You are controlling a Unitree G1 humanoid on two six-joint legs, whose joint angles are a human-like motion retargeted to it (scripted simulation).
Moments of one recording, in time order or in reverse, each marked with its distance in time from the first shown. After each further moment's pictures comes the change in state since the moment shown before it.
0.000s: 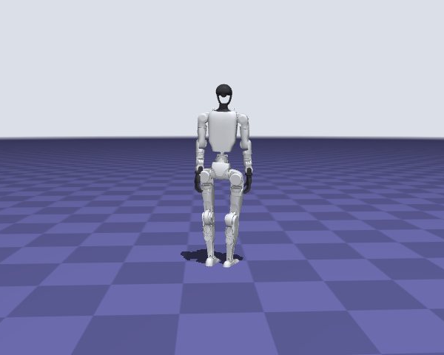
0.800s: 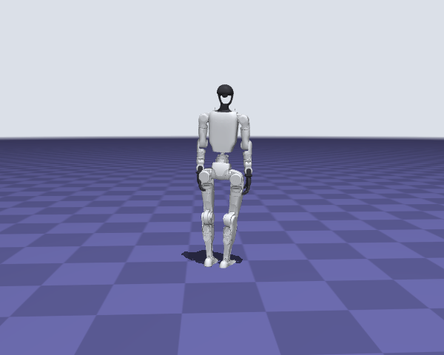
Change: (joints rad) left arm -0.024 0.000 -0.069 -0.027 0.111 0.081 -0.171; right arm 0.032 -0.008 0.014 0.080 -0.009 0.033 -0.021; waist -0.044 0.017 -0.040; left_leg -0.010 0.018 0.008 -0.007 -0.006 -0.039; right_leg -0.003 0.037 -0.010 -0.007 0.029 -0.052
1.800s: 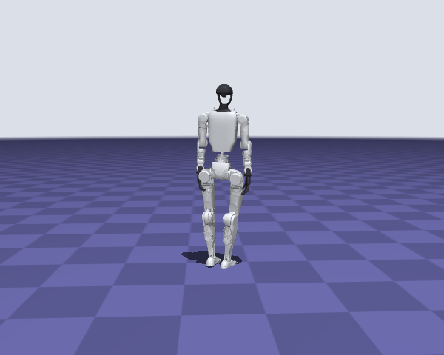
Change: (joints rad) left arm -0.007 -0.007 -0.024 -0.002 -0.001 -0.004 0.011; right arm 0.004 0.005 0.022 0.014 -0.010 -0.004 0.001; waist 0.015 -0.002 -0.002; left_leg -0.003 -0.017 0.013 -0.018 0.018 0.001; right_leg -0.004 -0.011 -0.003 0.003 0.052 -0.011
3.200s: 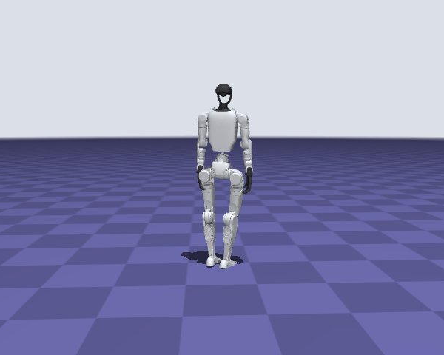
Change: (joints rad) left arm -0.010 0.005 -0.019 0.001 -0.019 -0.005 -0.002; right arm -0.016 -0.016 0.023 0.007 -0.033 -0.002 -0.001; waist 0.010 -0.006 -0.006; left_leg 0.002 0.007 0.018 0.010 -0.002 -0.020; right_leg 0.010 0.006 -0.019 0.000 0.050 -0.025
